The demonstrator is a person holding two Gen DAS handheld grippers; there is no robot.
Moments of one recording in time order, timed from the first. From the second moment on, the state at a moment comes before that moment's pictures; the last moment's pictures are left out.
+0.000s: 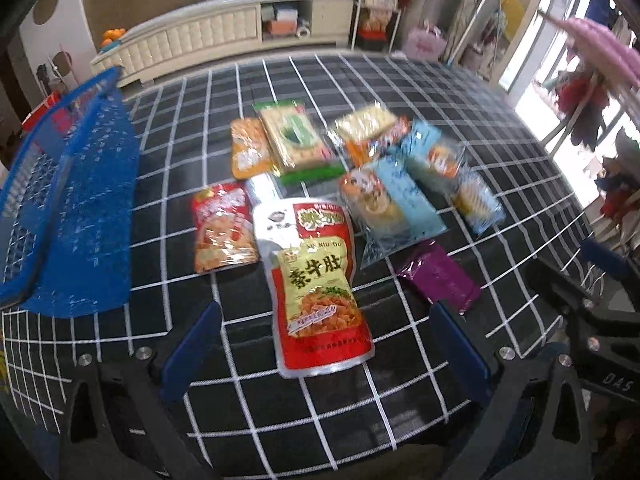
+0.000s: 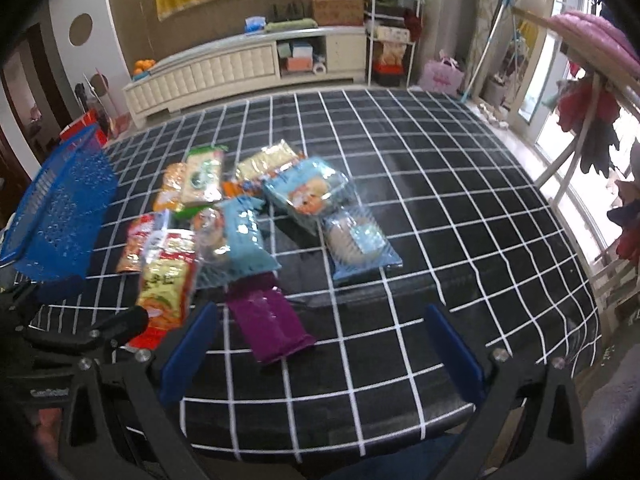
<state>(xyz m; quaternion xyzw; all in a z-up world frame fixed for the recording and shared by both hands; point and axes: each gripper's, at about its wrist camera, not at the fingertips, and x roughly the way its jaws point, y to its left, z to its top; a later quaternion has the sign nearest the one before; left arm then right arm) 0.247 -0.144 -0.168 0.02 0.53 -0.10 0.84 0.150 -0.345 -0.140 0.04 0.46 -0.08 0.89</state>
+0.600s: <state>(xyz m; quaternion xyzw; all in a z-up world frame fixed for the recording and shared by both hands) 0.287 -0.164 -0.237 0.06 0.58 -0.08 0.81 0.157 -0.362 -0.164 0.05 0.47 -0.09 0.87</state>
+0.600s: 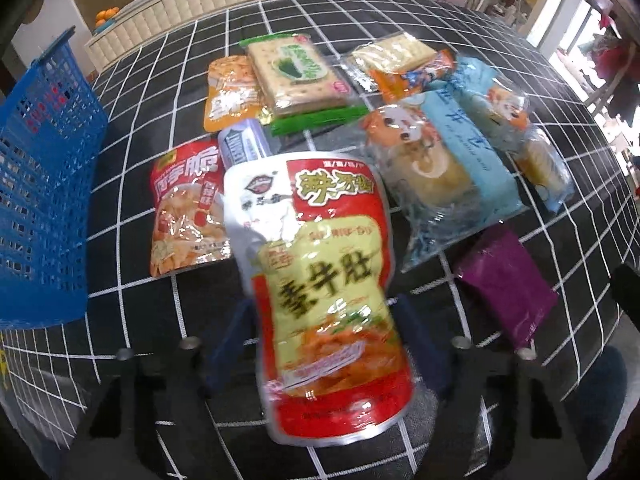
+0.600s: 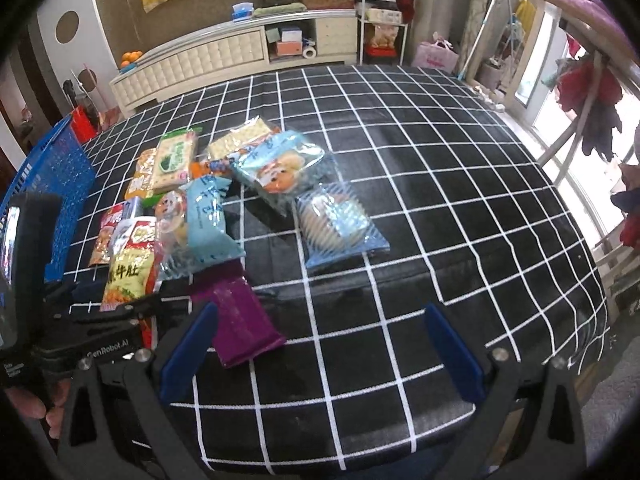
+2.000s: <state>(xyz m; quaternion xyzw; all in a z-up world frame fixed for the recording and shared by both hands) 0.296 -0.090 -0.186 0.03 0.51 -0.07 0.86 0.279 -0.275 -0.208 0.00 0.55 0.01 0.83</state>
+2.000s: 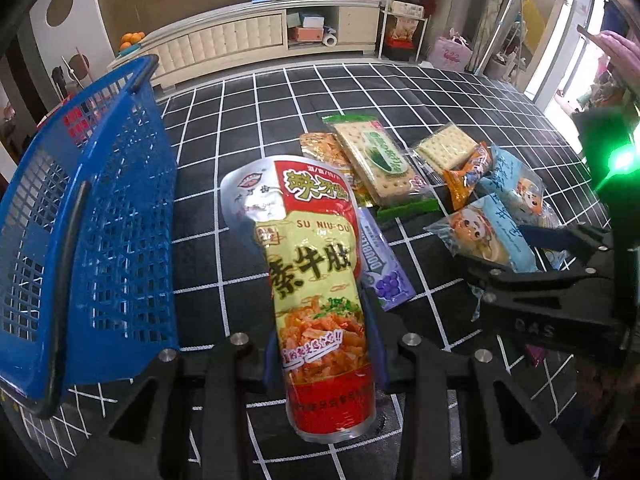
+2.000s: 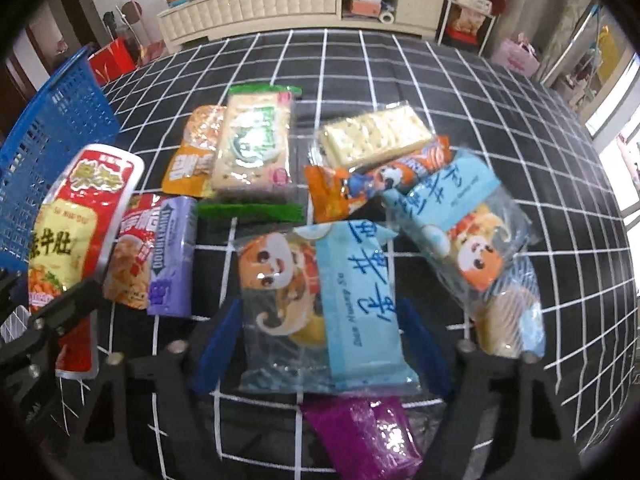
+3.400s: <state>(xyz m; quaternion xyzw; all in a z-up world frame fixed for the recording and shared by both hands) 0.193 0.054 -0.010 0.05 0.39 -0.02 0.92 0.225 -0.120 -0.040 0.01 0.40 0.15 0.90</state>
